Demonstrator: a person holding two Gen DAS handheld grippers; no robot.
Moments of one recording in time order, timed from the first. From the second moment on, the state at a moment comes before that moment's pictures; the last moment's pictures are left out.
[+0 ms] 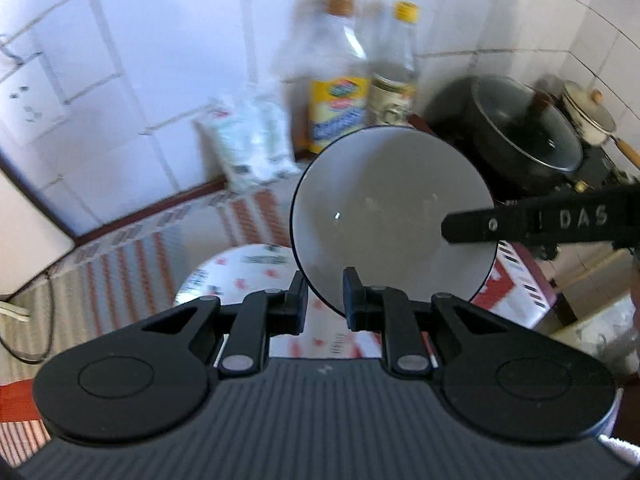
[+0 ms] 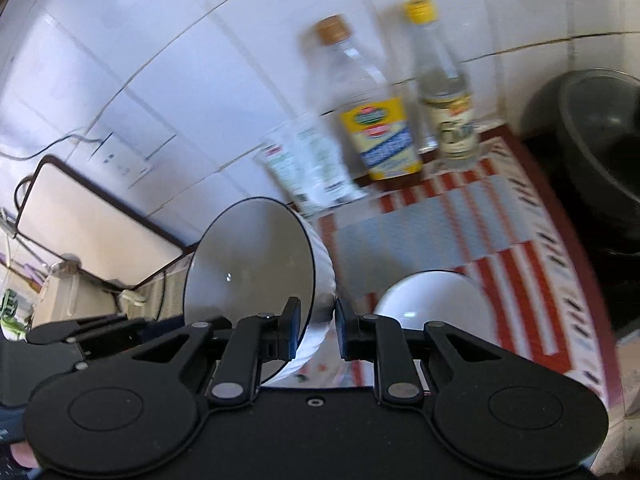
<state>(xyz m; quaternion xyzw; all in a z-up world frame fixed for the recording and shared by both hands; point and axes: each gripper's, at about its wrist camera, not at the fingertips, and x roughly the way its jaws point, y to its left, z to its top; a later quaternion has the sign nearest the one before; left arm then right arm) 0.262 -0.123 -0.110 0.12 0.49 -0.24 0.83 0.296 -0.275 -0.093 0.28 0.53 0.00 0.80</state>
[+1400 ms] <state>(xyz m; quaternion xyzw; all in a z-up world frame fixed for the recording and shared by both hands) 0.282 -0.231 -0.211 0.20 0.59 -0.18 0.76 0.278 -0.305 -0.198 0.07 0.60 0.04 0.79</state>
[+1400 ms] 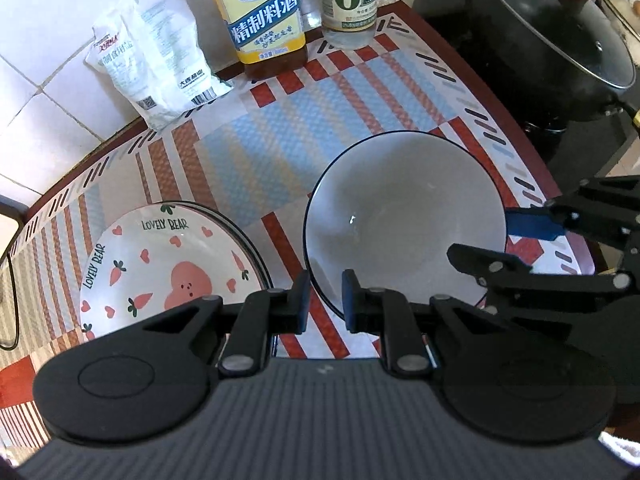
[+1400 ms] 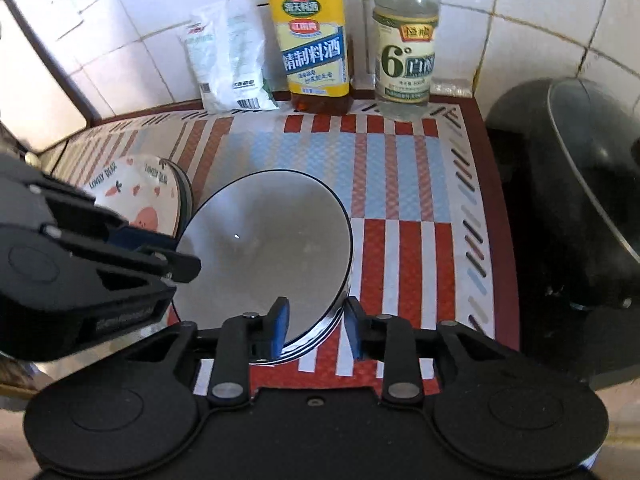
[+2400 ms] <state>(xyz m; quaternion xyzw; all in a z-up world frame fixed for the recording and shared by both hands) 0.195 -0.190 -0.104 0.03 0.45 -0.17 0.87 0.208 -0.337 -0.103 0.01 0.45 0.15 0.88</state>
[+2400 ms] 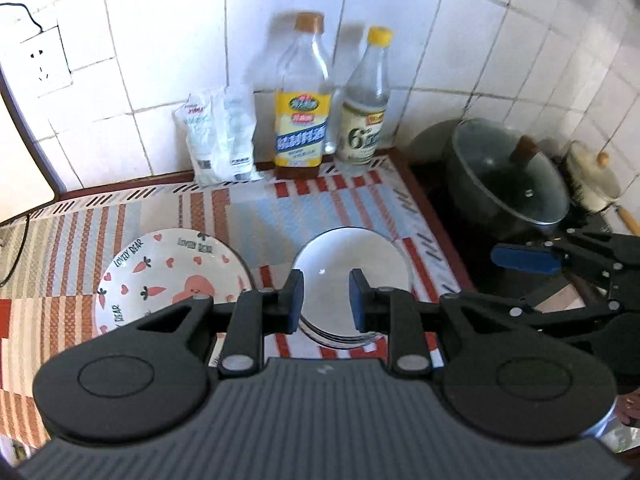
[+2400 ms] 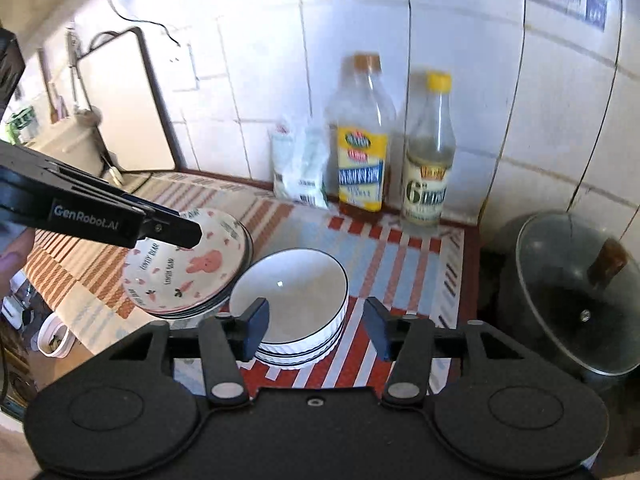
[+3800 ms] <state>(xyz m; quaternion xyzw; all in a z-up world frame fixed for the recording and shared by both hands) 0.219 -0.157 -0.227 -0.12 0.51 -0.17 0.83 0.166 -0.272 -0.261 0.02 0.38 0.04 0.93</state>
